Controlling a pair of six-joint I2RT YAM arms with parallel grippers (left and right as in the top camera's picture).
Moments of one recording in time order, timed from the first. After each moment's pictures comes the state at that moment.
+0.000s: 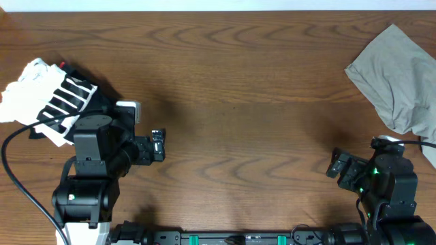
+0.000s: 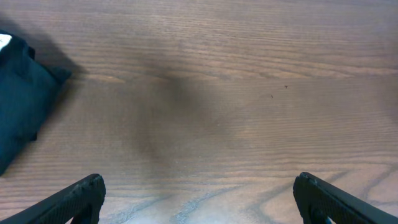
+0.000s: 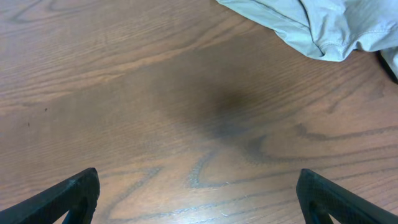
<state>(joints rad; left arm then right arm) -0.03 0.82 0.89 -0.86 0.19 -0.06 0.07 0.53 0.77 -1.01 0.15 0.38</state>
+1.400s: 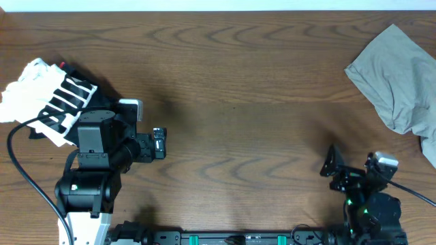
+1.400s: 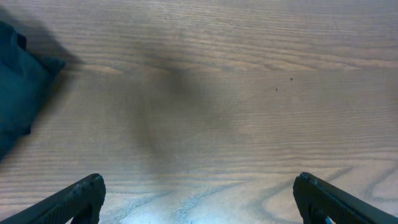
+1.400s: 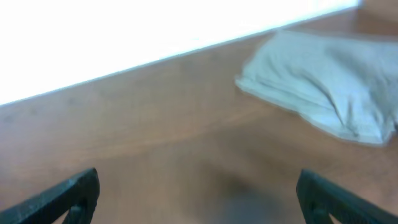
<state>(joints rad) -0.03 0.87 0.89 -0.86 0.19 -0.06 0.07 0.01 0.29 -0.54 0.15 0.29</state>
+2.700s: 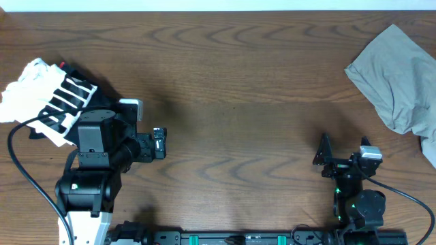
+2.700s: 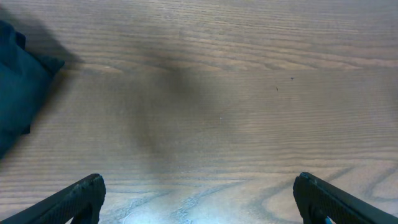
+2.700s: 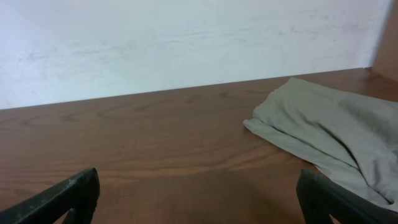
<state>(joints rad) -0.03 0.88 0.89 -0.86 0.19 -0.06 0.07 0.01 0.01 -0.06 0.13 0.15</state>
